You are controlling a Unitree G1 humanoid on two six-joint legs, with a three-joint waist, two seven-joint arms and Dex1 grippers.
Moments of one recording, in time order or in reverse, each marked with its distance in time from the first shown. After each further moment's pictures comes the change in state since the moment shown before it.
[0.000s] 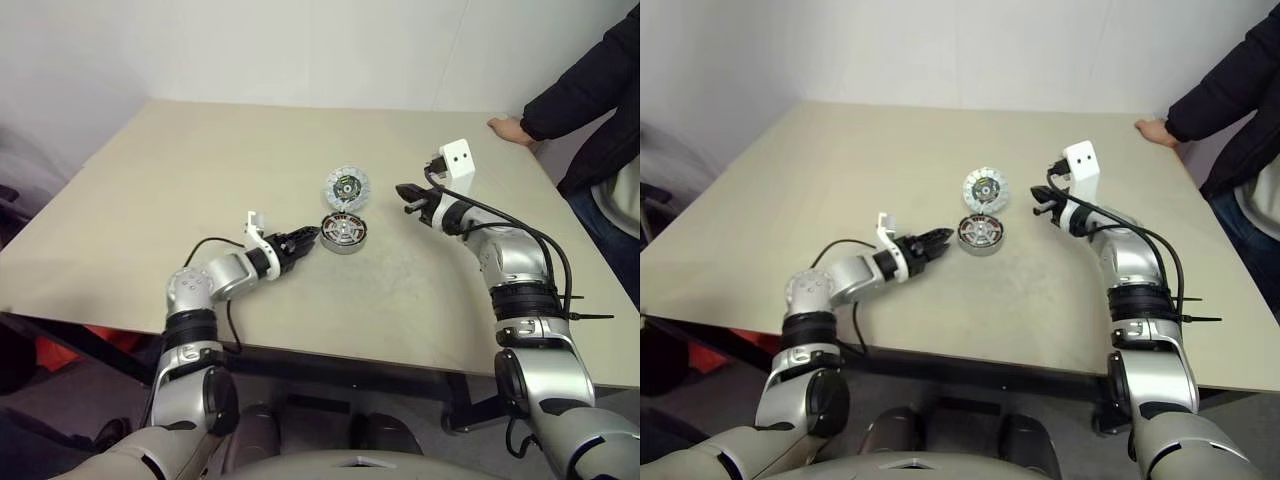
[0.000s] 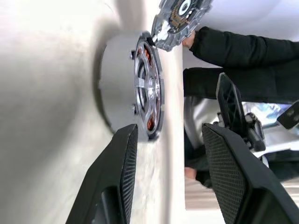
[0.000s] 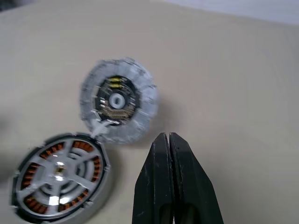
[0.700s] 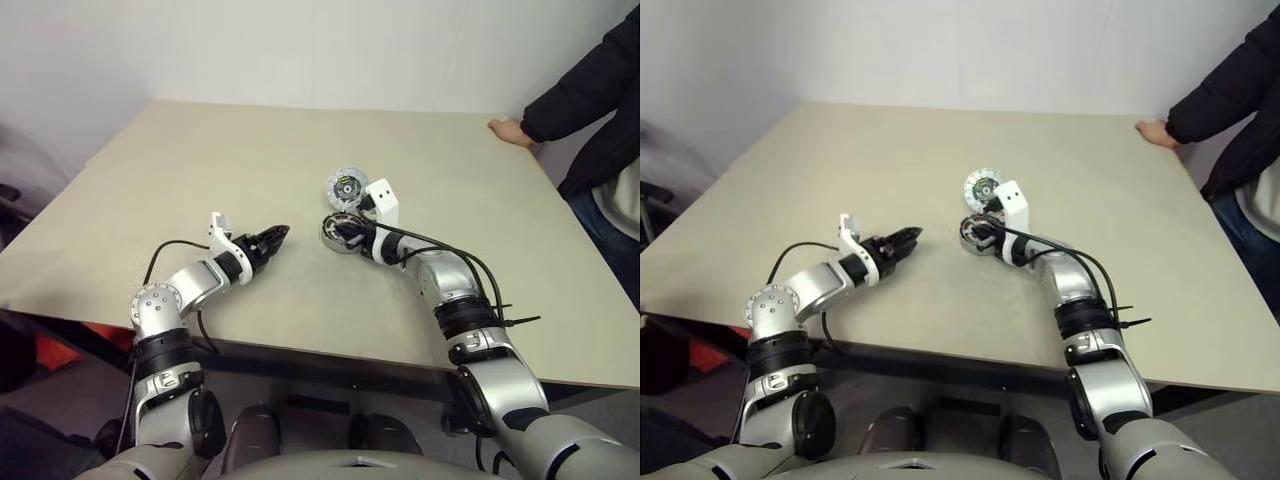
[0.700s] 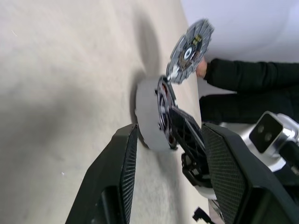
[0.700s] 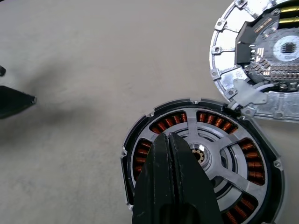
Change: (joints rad) left arm 0.090 0.039 0.050 -0.178 -0.075 -0.047 0.132; right arm 0.035 0.178 0.156 0.088 -0.038 -0.013 0.013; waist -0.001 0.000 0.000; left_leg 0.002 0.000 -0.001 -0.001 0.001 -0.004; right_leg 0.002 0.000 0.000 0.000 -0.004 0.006
